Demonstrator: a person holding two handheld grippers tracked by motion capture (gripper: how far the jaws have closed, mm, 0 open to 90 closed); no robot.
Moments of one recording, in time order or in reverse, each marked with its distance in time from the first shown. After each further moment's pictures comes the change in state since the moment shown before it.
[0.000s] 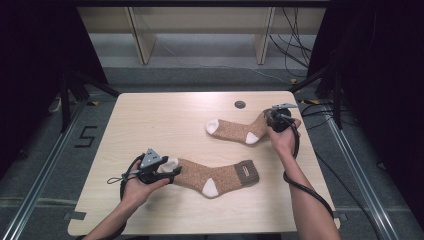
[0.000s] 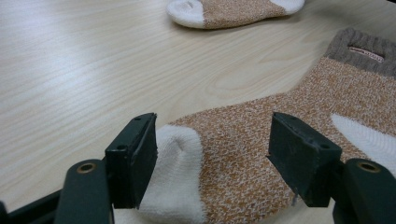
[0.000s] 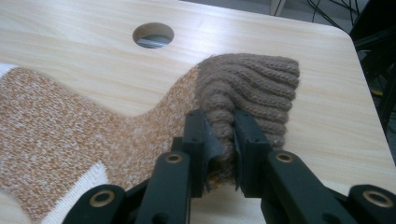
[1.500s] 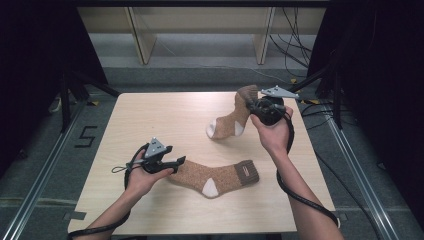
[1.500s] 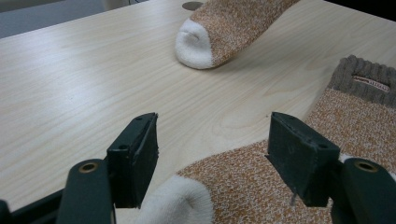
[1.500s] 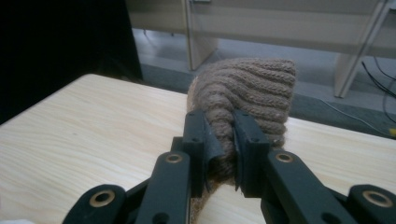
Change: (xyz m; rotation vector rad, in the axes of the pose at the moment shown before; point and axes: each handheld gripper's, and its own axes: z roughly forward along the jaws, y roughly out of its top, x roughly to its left) left arm 0.004 0.029 0.014 -0.039 0.000 0.035; right arm 0.075 0.054 -0.108 -0.300 0.264 -0.015
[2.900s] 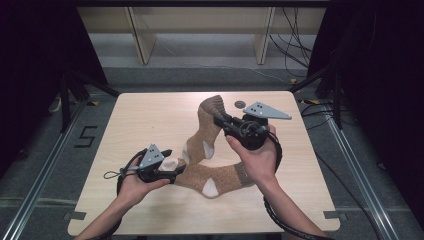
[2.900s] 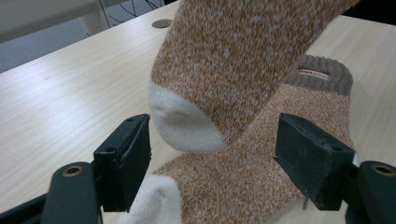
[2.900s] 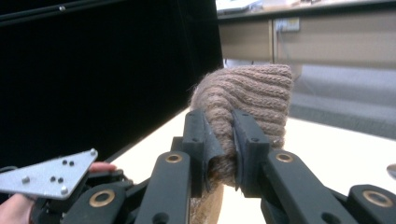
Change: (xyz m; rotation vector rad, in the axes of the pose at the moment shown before) left arm -0.020 0.004 -0.034 -0.025 -0.079 0.129; right arm 0.095 0.000 -0.064 -0.114 0.341 0.040
